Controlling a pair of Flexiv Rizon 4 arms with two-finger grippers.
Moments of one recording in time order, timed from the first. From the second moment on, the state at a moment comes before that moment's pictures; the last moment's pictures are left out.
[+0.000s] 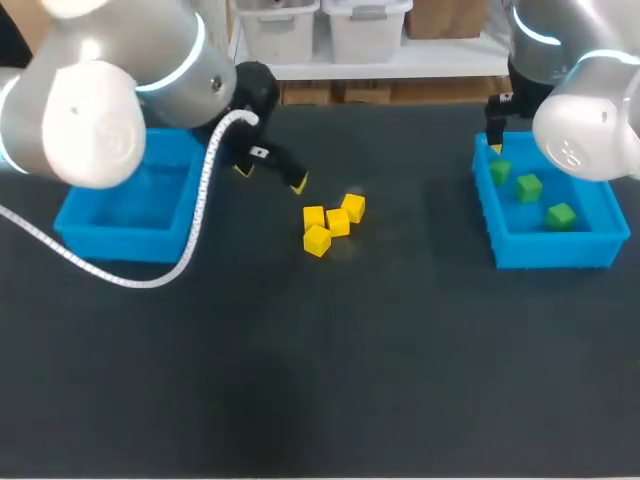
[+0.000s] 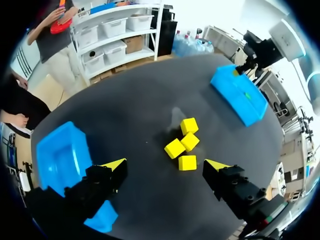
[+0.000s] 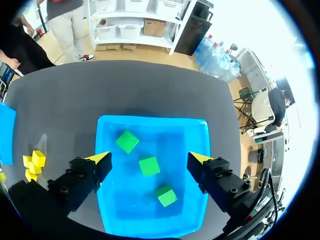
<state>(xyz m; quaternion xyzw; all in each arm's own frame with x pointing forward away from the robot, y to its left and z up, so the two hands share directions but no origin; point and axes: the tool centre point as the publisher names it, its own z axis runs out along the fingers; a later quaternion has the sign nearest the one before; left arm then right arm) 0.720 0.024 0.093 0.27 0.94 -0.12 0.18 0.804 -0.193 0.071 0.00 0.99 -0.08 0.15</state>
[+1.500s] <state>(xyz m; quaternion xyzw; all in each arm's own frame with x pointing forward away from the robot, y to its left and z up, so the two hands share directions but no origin) 0.671 -0.028 0.018 0.31 0.95 -0.07 0.06 0.804 -0.193 0.071 0.00 0.99 -0.08 0.15</state>
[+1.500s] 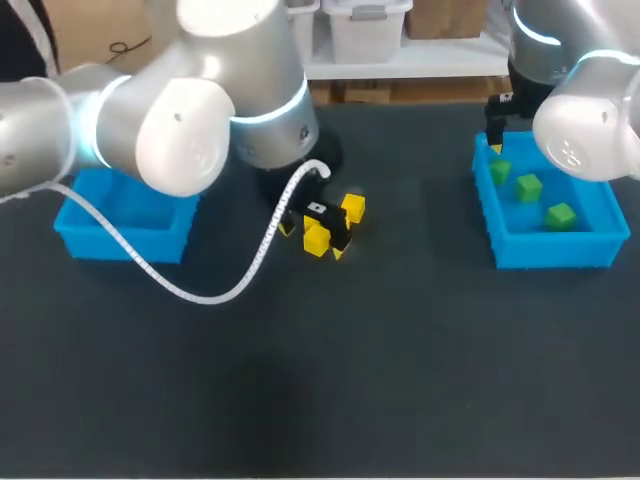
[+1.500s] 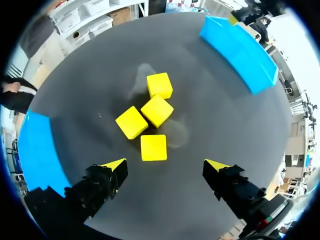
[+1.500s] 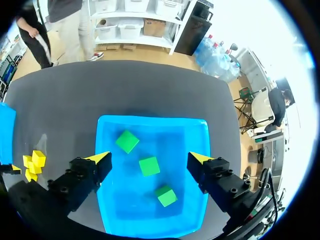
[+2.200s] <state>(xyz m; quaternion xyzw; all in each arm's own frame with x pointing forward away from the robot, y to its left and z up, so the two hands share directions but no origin) 0.710 -0.034 -0.019 0.27 0.96 -0.06 0.04 0.804 -0.193 0.071 0.00 0.99 -0.08 0.15</state>
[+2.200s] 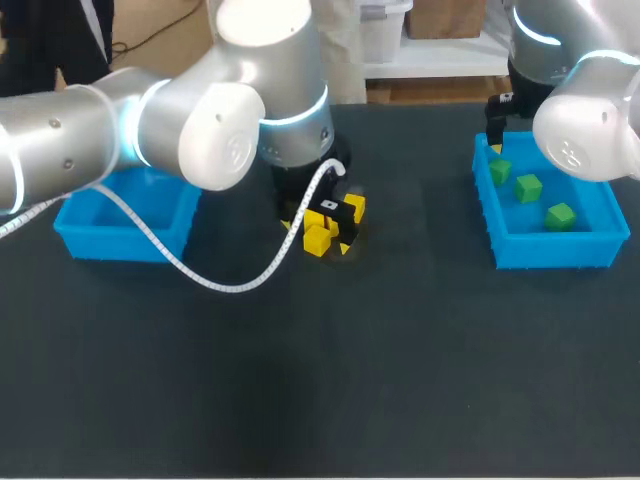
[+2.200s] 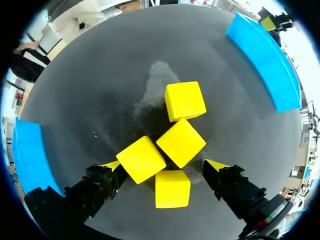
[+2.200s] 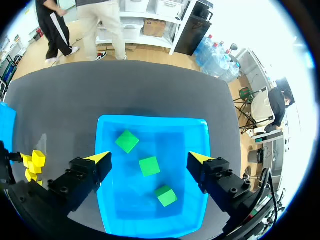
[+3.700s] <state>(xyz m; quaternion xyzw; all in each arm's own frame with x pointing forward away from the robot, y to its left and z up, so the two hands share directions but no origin) 0.764 0.135 0.092 0.03 0.98 -0.01 0.21 0.804 -0.193 0.071 0.00 0.99 -0.08 0.15</state>
